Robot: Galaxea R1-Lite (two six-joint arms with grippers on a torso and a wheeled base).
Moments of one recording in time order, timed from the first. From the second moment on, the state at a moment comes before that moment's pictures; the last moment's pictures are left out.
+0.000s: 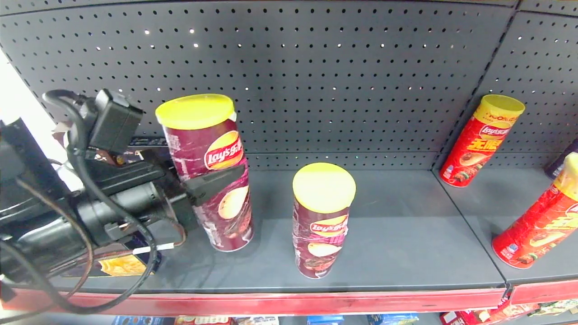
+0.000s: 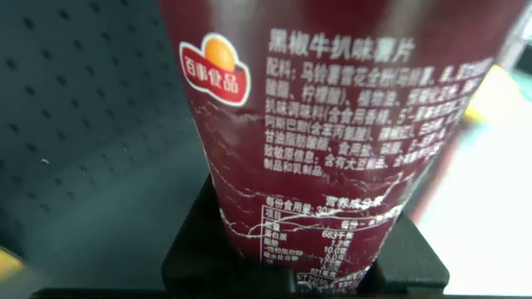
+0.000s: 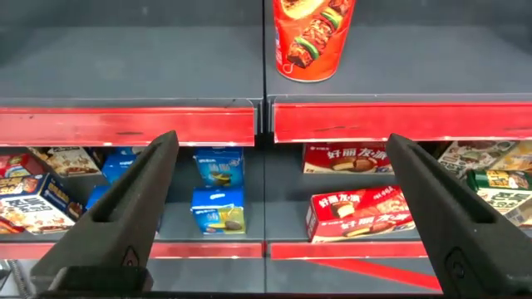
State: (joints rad) left arm -0.42 1.43 -0.63 -0.86 -0.39 0.05; right arm 0.00 0.00 0.00 0.00 0.00 0.00
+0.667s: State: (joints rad) left arm -0.41 1.86 -0.99 -0.95 -0.51 0.10; right arm 0.00 0.00 0.00 0.00 0.00 0.00
